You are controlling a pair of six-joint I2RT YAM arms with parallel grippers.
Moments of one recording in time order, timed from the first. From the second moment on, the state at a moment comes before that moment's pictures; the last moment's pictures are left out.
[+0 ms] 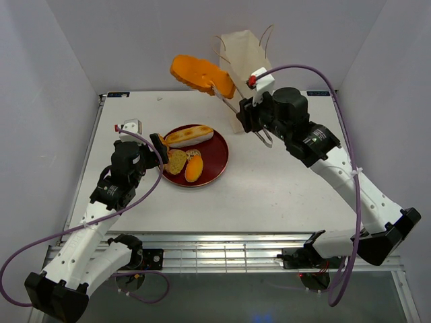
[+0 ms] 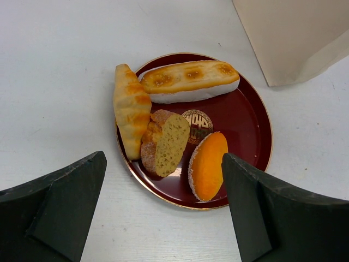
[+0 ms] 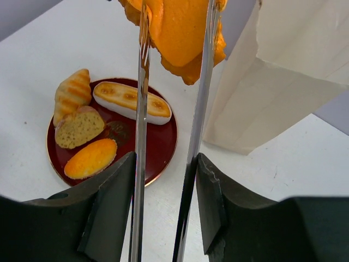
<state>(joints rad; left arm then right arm) -0.38 0.84 0.81 -0.31 -0.28 -0.34 0.70 1.32 1.52 -0.47 0.07 -0.08</state>
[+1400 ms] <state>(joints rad) -0.38 0.84 0.81 -0.31 -0.25 -0.34 0.42 1.45 1.57 -0.25 0.09 0.14</state>
